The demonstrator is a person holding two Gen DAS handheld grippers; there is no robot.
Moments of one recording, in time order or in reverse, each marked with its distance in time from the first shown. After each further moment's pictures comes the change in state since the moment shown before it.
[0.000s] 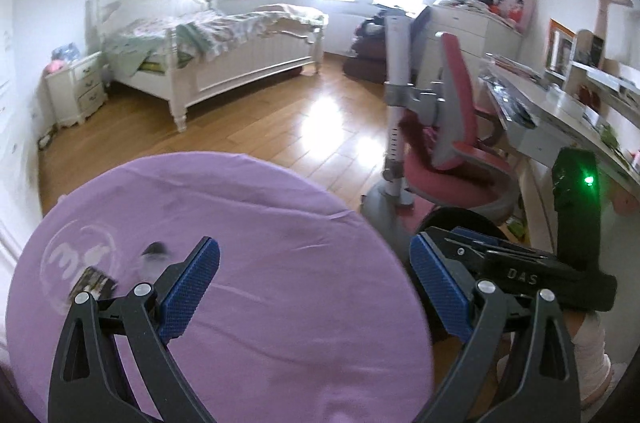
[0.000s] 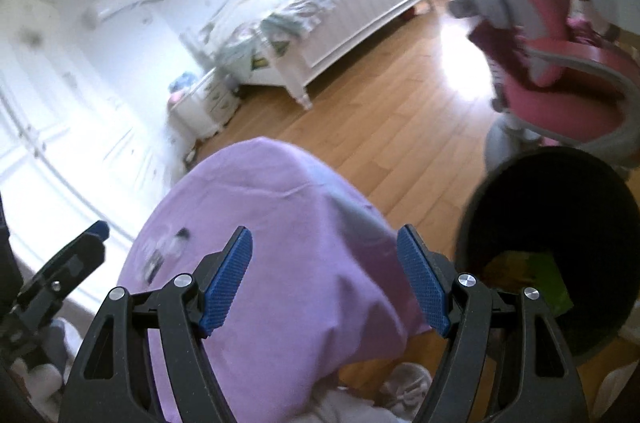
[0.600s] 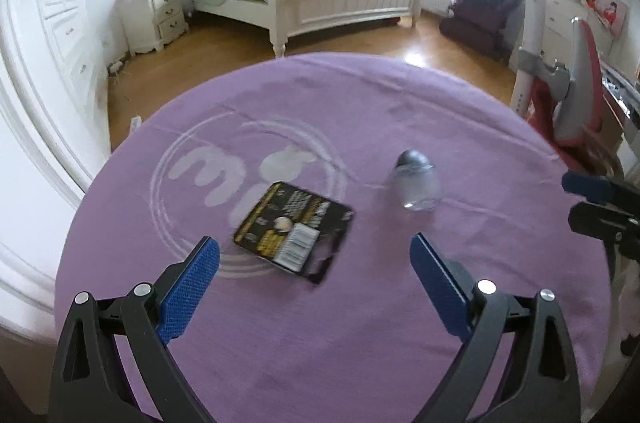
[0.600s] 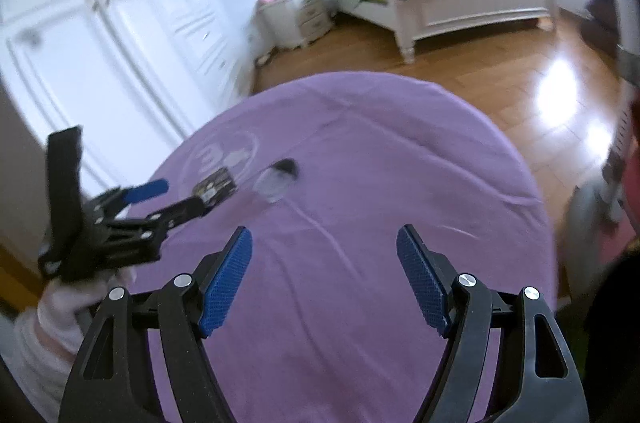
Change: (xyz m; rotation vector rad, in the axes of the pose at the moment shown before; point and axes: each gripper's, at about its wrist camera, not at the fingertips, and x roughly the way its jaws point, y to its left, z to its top) left arm 0.030 0.203 -0.061 -0.136 0.211 0.235; right arm 0.111 0.176 -0.016 -0.424 0.243 0.151
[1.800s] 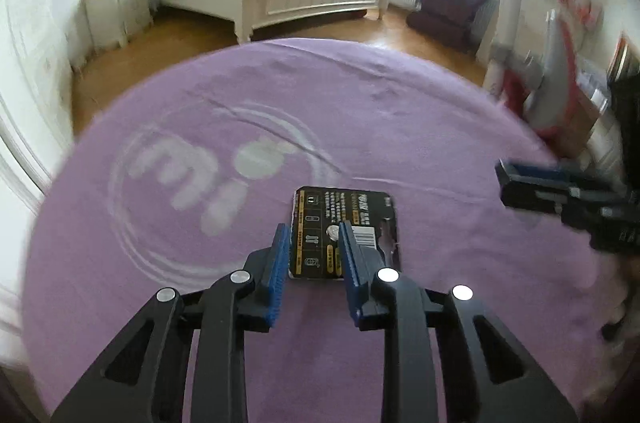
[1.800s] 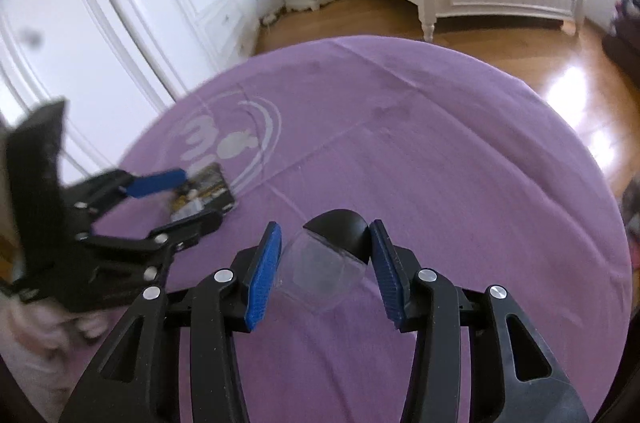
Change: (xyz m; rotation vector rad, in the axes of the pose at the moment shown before) left arm 0.017 0.024 0.000 -0.012 0.020 -0.190; right arm 0.061 0.017 0.020 -0.005 0.076 -0.005
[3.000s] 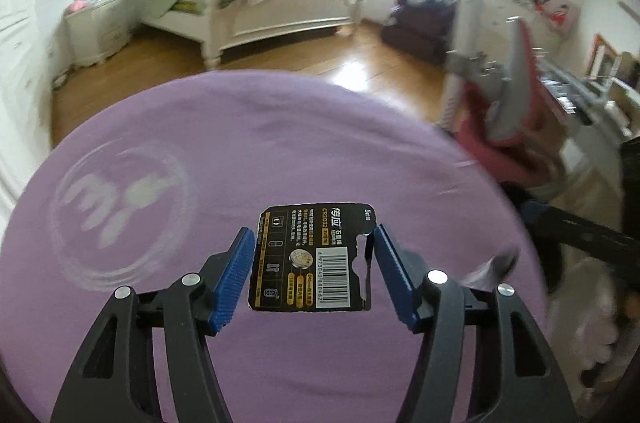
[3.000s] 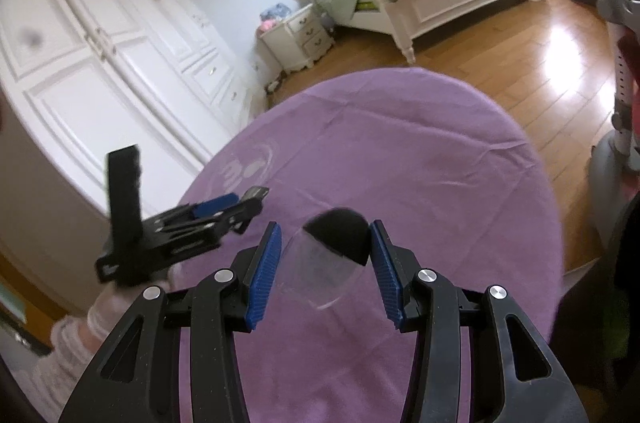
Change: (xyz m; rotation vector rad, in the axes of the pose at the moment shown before) left arm -0.007 -0.110 0.015 0.070 -0.074 -0.053; right arm -0.124 -0.066 -0.075 0.229 -0.211 0.103
